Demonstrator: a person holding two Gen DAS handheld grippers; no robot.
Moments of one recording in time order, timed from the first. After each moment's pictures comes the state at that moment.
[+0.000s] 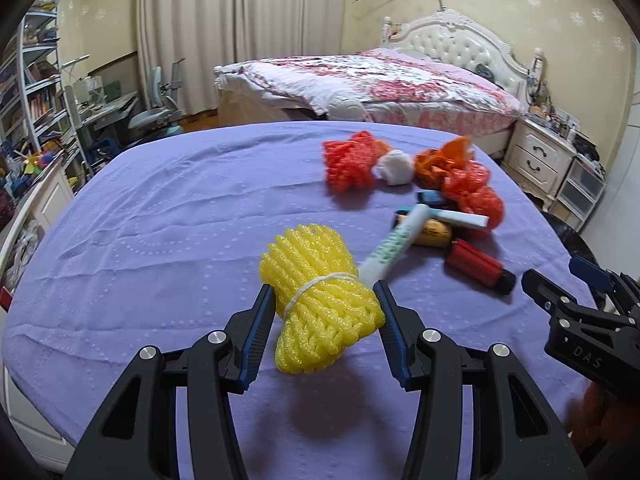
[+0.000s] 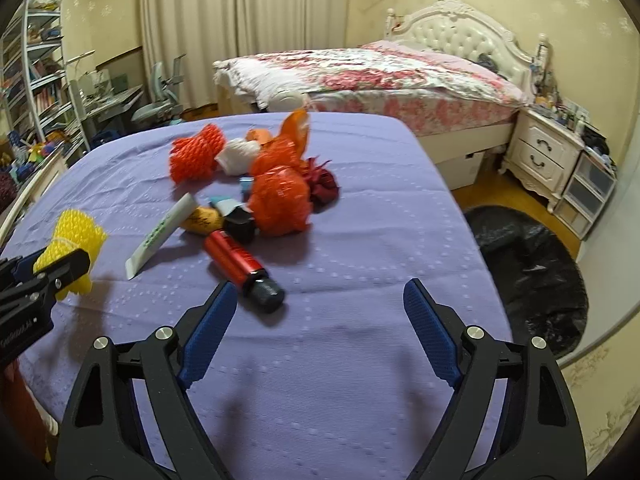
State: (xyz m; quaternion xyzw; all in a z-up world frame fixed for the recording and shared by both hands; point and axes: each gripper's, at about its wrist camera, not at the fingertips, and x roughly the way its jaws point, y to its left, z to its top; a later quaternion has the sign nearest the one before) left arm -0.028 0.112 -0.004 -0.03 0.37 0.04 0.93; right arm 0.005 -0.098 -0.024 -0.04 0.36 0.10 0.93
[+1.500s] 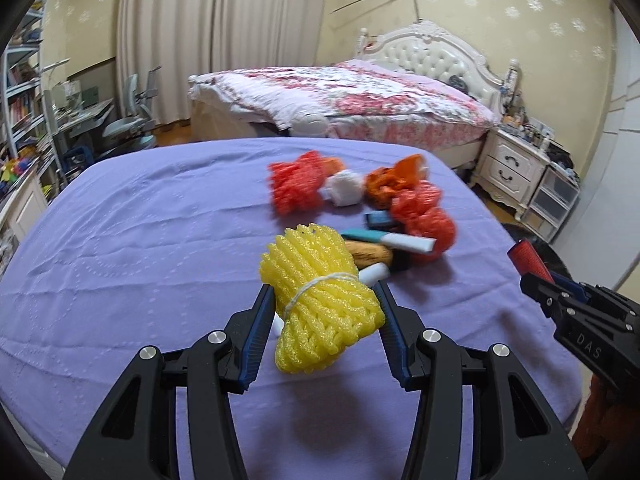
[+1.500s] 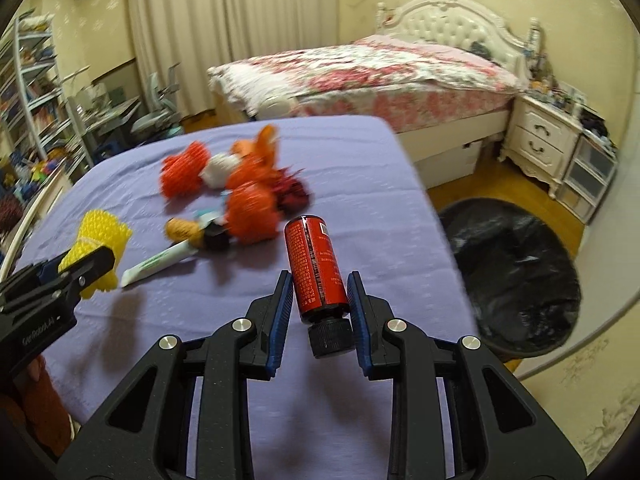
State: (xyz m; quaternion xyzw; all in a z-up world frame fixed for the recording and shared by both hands) left arm -0.020 0.073 0.010 -0.04 0.35 -0.03 0.94; right arm -0.002 -0.150 -0.004 0.00 0.36 0.08 0.93
